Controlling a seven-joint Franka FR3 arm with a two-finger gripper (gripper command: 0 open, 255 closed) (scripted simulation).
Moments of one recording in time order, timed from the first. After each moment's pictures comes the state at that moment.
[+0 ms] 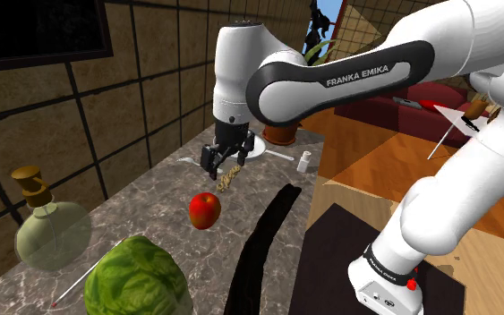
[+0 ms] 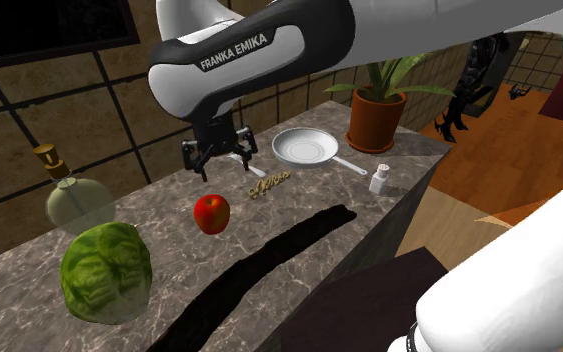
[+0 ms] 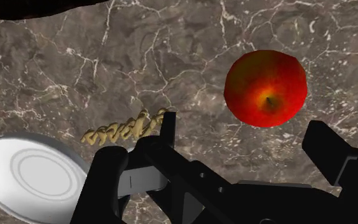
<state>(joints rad) 0.07 -0.14 0.54 -2.11 0.00 1.99 0.63</state>
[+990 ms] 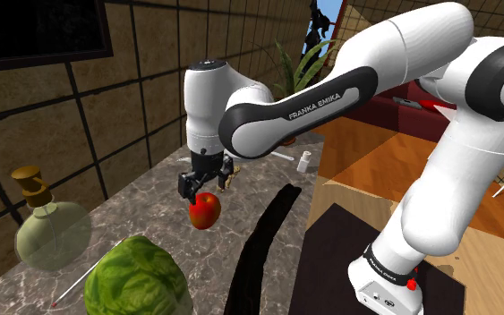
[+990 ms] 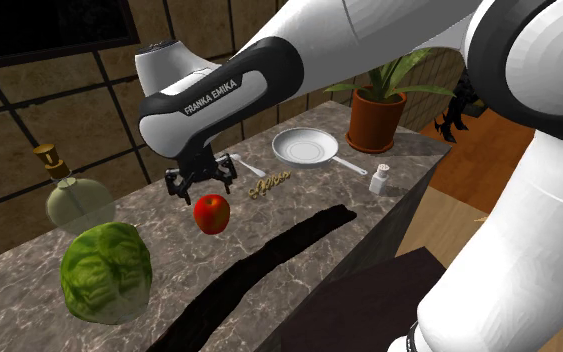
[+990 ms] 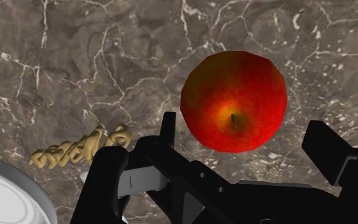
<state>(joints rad) 0.10 0.10 0.59 -2.04 -0.13 2.09 0.79</state>
